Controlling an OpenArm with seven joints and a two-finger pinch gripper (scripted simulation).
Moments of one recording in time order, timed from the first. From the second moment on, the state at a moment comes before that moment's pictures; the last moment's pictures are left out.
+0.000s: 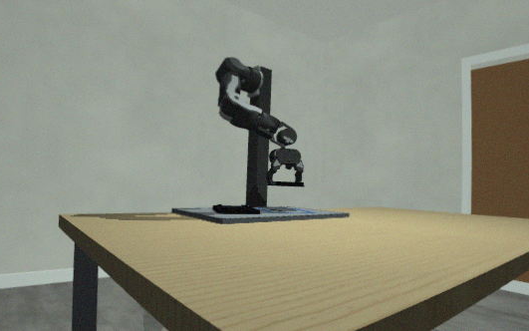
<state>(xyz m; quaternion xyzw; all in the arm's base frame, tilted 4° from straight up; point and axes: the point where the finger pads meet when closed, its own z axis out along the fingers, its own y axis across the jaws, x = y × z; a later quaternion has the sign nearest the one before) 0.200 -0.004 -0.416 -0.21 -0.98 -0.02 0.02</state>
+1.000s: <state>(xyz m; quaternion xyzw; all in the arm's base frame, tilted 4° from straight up) 0.198 -0.004 -0.462 -0.21 -0.98 -0.02 0.03</state>
